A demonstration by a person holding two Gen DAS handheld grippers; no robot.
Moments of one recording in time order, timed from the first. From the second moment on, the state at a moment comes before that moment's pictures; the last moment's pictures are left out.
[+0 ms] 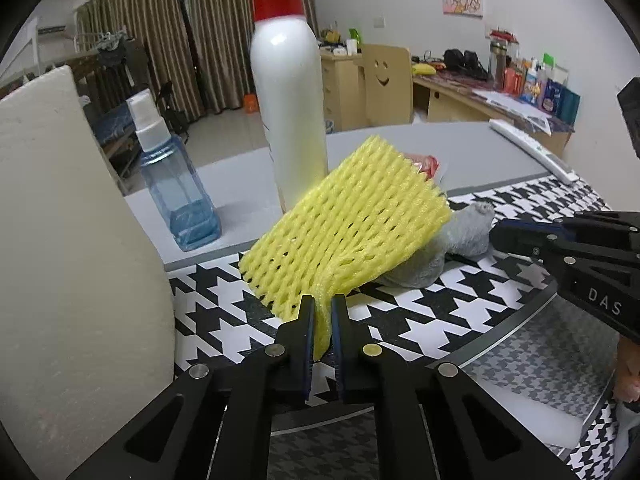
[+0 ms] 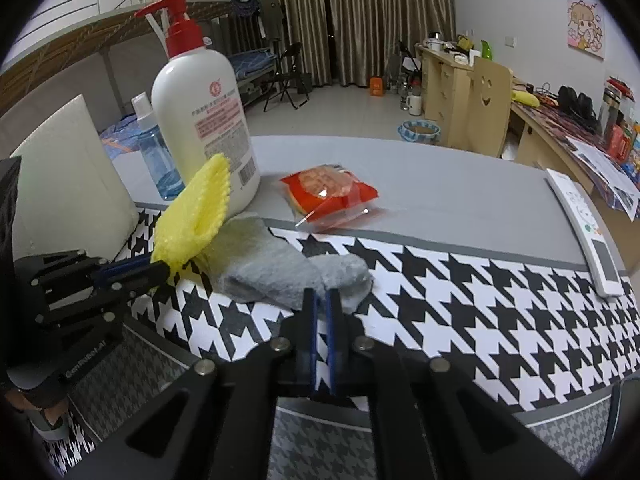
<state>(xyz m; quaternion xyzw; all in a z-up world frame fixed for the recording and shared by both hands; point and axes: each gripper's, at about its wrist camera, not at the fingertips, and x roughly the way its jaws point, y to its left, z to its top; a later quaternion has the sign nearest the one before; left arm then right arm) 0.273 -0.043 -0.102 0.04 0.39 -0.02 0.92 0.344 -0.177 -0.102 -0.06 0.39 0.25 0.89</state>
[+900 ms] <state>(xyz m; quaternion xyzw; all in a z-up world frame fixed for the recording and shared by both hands) 0.239 -0.034 -0.077 0.01 0.35 -0.03 0.94 0.323 -0.153 -0.089 -0.12 0.33 0.30 0.89</state>
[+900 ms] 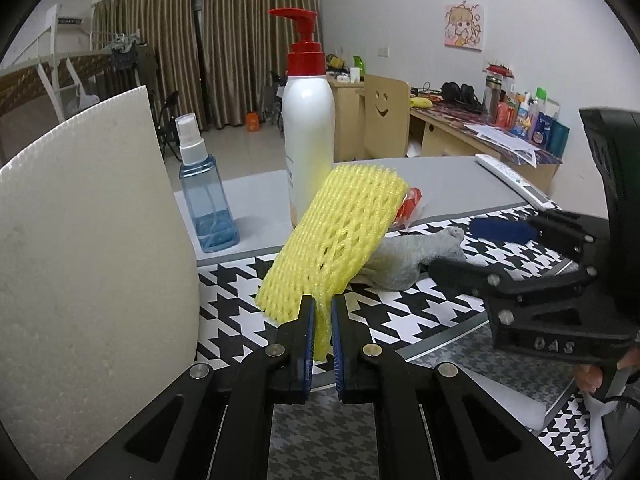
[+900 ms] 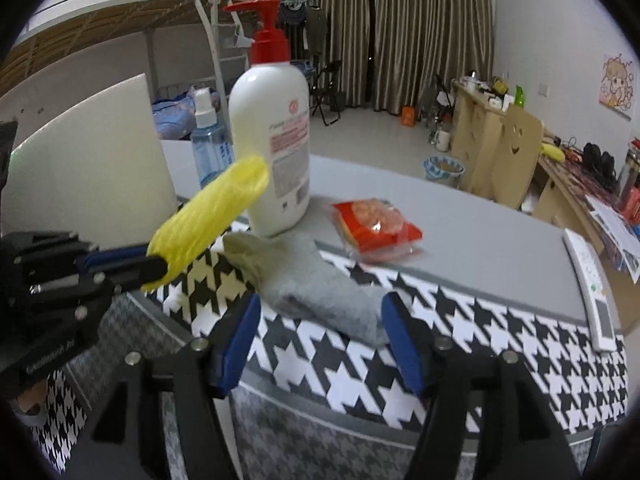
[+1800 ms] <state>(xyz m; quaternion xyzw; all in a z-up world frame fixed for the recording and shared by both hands) 0.233 -0.030 -0.073 -0.01 0.35 -0.04 0.94 0.352 -0.140 -0.114 -0.14 0.38 0.30 0.86</state>
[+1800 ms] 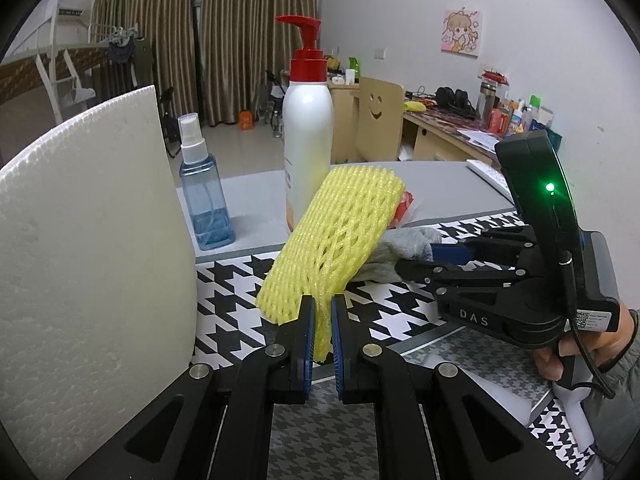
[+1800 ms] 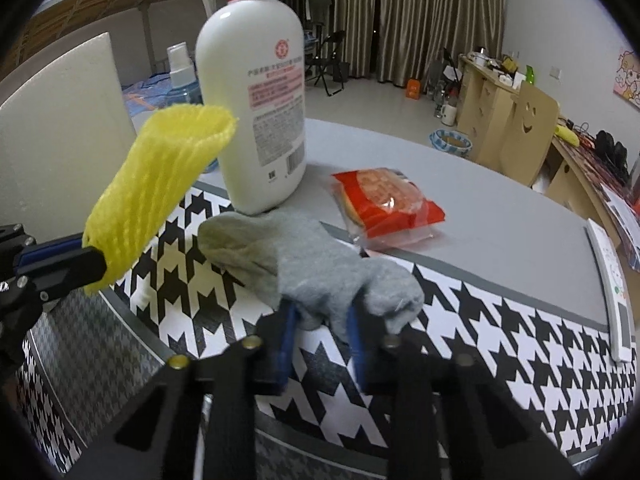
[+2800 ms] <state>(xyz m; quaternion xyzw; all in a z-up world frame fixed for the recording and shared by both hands) 0.194 -0.029 -0.039 0.00 0.29 -0.05 0.95 0.291 -0.191 -0.042 -0.03 0.33 0.28 0.90</state>
